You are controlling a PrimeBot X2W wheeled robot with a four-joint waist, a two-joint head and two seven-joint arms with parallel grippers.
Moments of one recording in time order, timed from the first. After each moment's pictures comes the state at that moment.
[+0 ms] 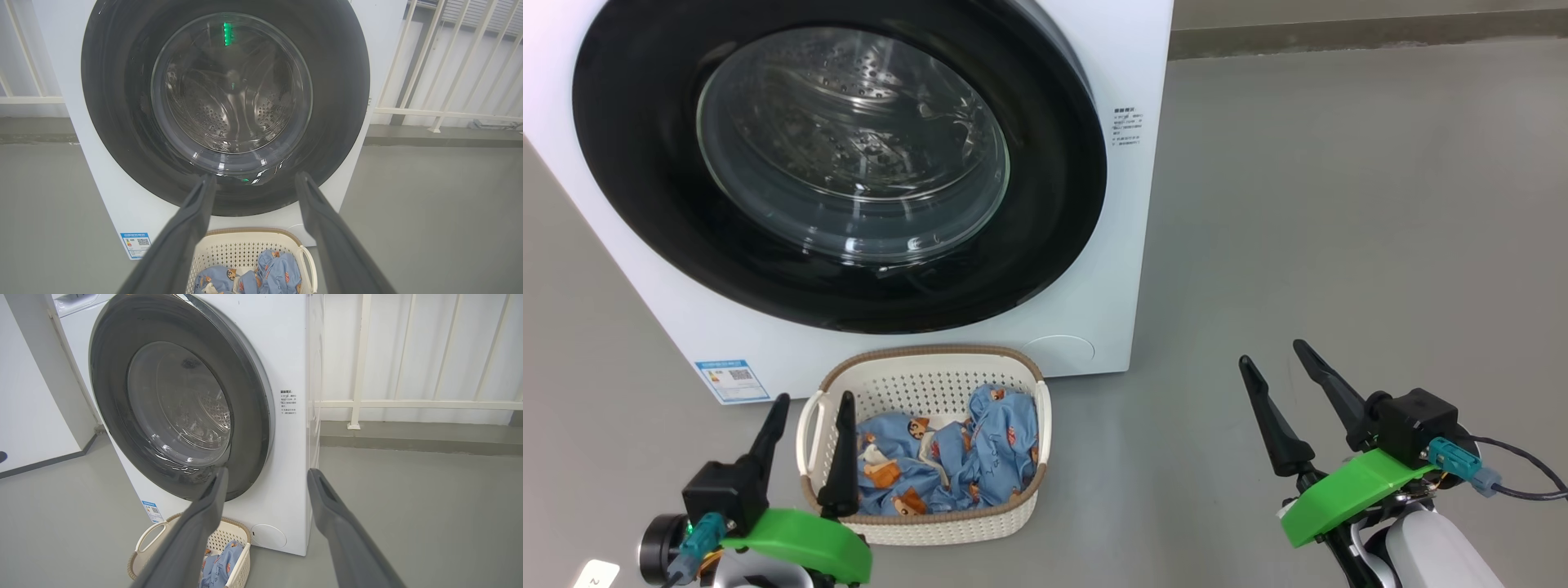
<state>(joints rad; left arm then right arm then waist) -0.16 0.03 -0.10 0.30 -0.22 -0.11 -0.26 -0.24 -0.17 0.19 0.32 0.32 0.13 -0.25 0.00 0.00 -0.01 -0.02</state>
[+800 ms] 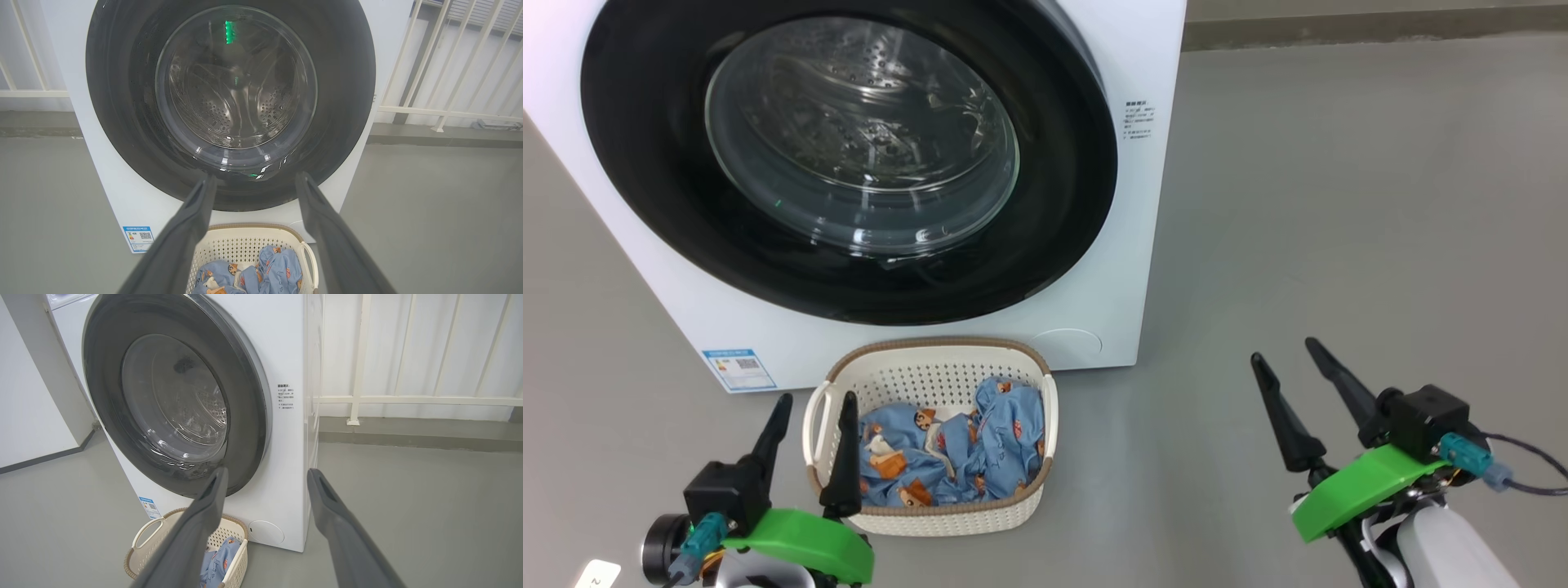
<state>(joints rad) -0.16 0.03 -0.11 0.30 -0.23 -0.11 -0.26 -0.25 -0.19 0.18 0.33 0.33 0.13 -0.25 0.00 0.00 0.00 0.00</state>
